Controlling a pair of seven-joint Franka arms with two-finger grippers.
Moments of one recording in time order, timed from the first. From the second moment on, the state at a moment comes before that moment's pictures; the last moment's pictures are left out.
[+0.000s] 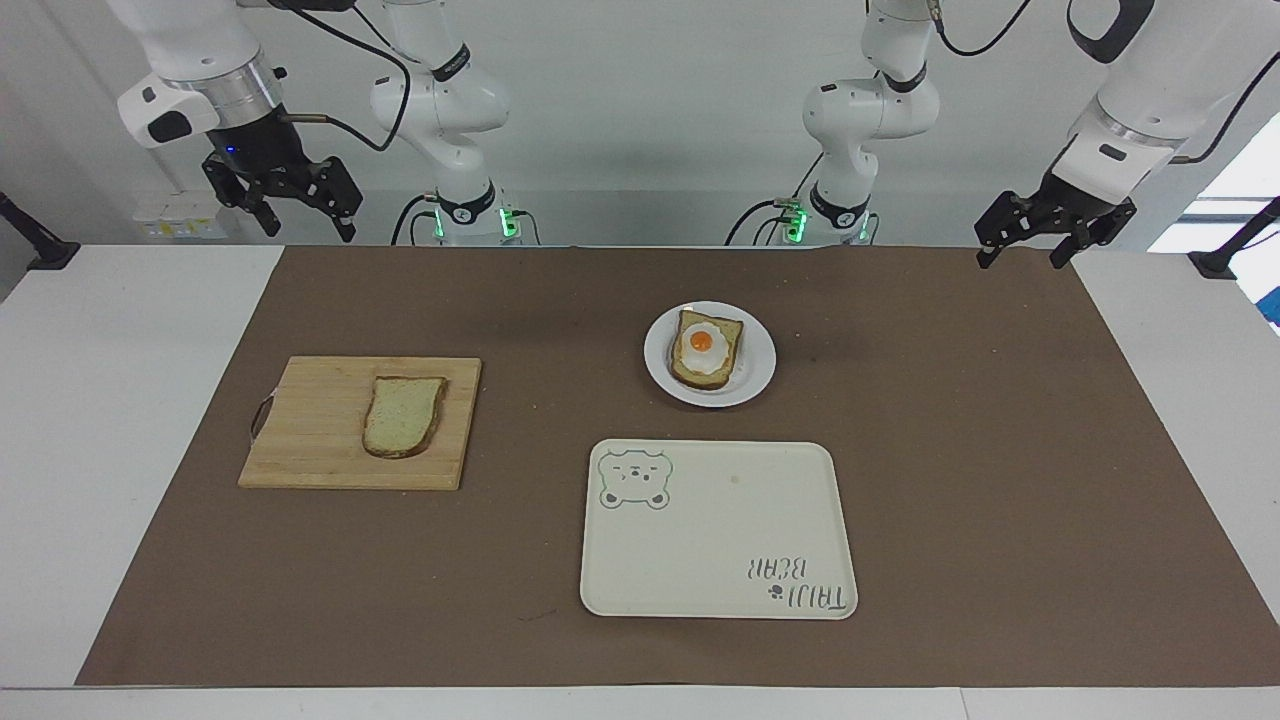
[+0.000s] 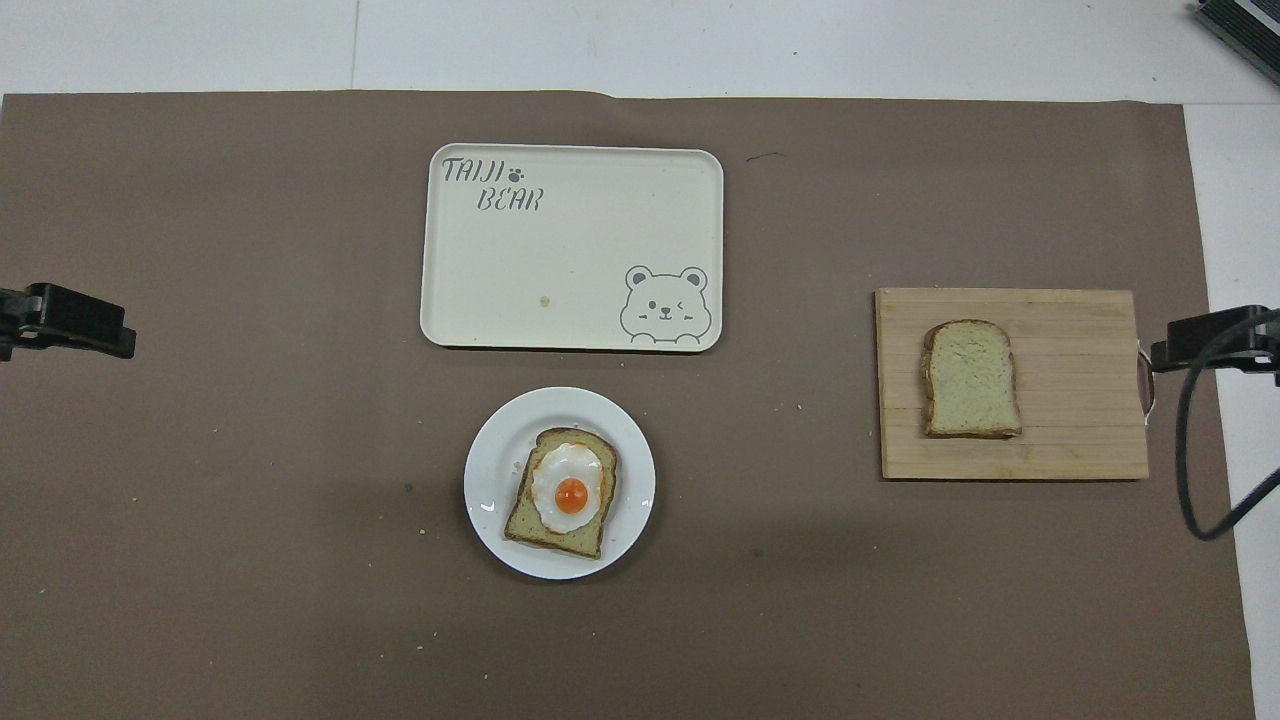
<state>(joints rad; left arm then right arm) 0.02 0.00 -0.05 -1.52 -0.02 1.47 0.01 0.07 -0.09 -0.12 -1.59 0.01 1.51 0.09</state>
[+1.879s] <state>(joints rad) 0.00 0.00 -0.06 -1.53 -0.06 1.47 0.01 0.00 0.19 -0.13 -1.97 0.19 2.15 -0.31</state>
